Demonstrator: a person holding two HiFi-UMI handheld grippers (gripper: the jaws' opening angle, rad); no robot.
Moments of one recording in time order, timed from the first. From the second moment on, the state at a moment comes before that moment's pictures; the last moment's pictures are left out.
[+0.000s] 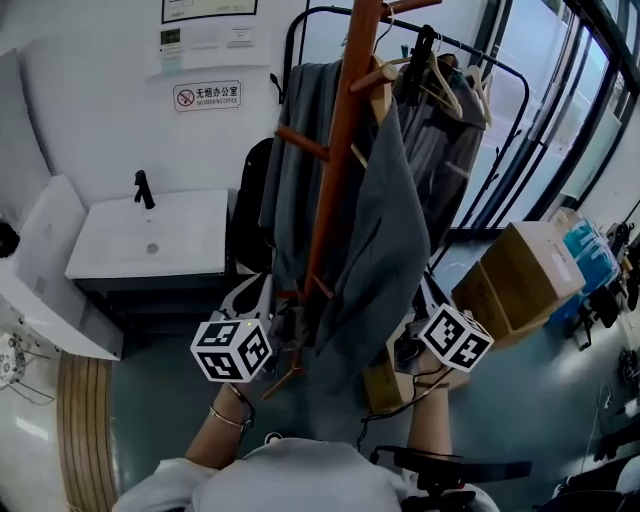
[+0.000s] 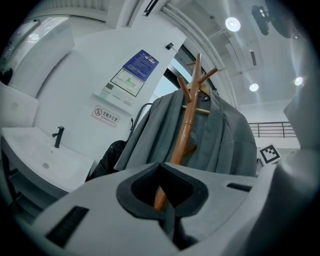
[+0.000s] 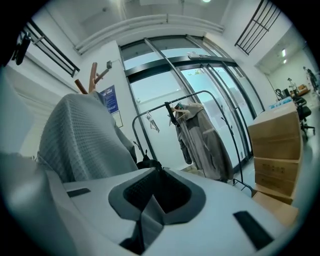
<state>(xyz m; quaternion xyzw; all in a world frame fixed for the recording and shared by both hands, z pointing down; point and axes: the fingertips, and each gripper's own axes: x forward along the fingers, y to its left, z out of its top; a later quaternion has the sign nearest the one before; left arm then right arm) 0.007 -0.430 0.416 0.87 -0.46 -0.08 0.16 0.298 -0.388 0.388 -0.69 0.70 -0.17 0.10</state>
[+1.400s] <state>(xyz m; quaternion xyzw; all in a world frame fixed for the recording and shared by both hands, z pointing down) 0.035 -0.412 0.424 0.83 -0.54 -0.05 0.14 0.286 -0.403 0.439 -0.66 0.74 -0.14 -0.03</state>
